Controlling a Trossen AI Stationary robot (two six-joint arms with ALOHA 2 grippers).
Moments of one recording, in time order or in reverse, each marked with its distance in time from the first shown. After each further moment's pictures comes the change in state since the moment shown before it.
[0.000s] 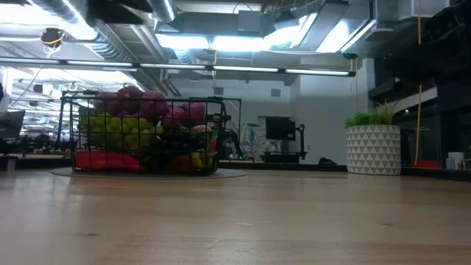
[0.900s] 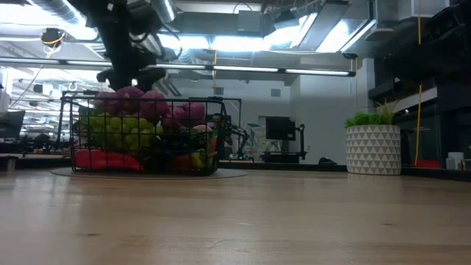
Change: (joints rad) left arm 0.843 0.529 0.213 -0.501 0.533 -0.154; right arm 0.000 0.000 0.000 0.000 0.000 0.000
